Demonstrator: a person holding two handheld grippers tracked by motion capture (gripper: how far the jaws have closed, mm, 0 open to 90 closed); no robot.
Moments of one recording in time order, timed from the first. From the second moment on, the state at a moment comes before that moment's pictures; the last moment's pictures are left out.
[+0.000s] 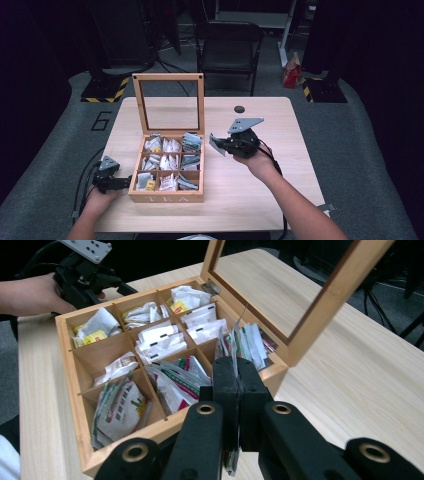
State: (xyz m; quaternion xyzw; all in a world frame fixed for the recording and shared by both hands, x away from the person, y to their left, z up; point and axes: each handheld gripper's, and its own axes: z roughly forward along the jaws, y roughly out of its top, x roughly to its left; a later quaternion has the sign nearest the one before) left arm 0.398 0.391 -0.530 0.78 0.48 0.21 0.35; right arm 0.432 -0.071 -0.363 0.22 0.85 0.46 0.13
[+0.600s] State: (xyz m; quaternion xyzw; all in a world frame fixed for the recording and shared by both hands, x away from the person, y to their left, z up) left arm 0.398 0.391 -0.530 0.78 0.48 0.21 0.35; right arm 0.437 -0.099 -0.365 0.25 0.84 0.46 0.15
